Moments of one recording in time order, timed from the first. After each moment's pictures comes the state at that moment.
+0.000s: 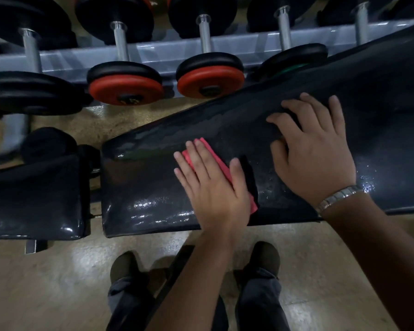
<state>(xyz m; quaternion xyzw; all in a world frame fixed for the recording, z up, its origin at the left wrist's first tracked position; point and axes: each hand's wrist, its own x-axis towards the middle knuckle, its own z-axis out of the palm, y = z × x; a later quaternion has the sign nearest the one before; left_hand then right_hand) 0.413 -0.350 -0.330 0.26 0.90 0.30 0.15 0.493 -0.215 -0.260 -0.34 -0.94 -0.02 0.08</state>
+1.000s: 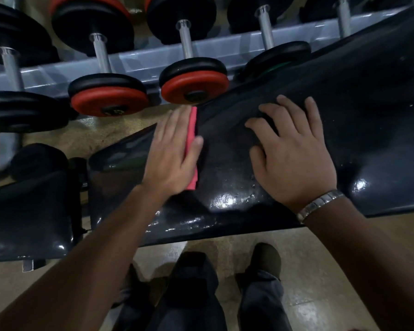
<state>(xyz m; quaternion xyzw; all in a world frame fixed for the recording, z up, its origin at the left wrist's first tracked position) 0.287 -0.320 -0.345 0.55 0.79 0.24 0.13 0.493 -0.215 -0.259 -0.35 -0.93 -0.01 0.07</state>
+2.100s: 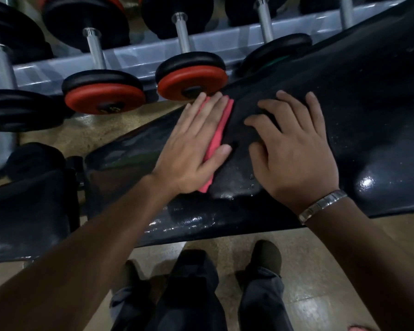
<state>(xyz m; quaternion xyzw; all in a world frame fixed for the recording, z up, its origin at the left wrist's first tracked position) 0.305 -0.297 -0.328 0.68 0.68 0.23 0.13 0.494 -0.214 -0.260 -0.35 -0.93 0.02 0.11</state>
